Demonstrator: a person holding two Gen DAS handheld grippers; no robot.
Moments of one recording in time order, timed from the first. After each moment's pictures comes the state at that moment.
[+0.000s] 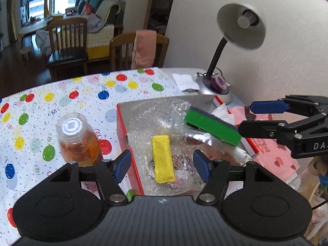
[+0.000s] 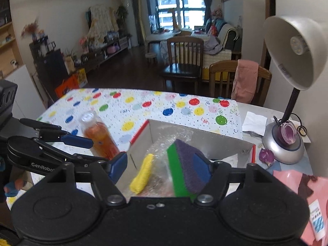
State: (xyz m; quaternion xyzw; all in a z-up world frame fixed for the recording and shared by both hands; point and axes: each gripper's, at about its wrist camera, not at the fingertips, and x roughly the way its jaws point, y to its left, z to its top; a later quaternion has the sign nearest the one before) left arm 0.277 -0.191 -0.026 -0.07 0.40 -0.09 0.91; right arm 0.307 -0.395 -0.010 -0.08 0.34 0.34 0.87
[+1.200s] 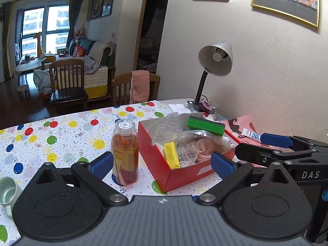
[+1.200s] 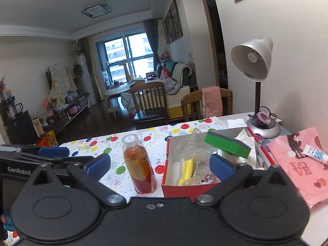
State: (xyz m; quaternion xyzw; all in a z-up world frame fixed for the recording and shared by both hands) left arm 0.131 -0.109 0.006 -0.05 0.28 -0.12 0.95; right arm 0.132 -0.325 -0.024 0.04 0.22 0.20 0.95
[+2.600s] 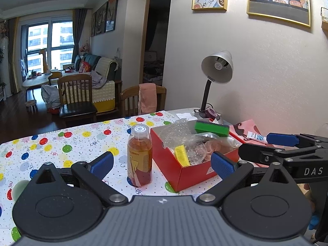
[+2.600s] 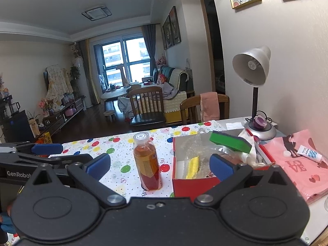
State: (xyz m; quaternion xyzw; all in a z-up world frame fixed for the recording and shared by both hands) left arm 0.086 -0.090 0.009 -0.02 0.23 -0.10 0.97; right arm 0.095 -0.297 -0.023 0.03 0.20 0.18 0.96
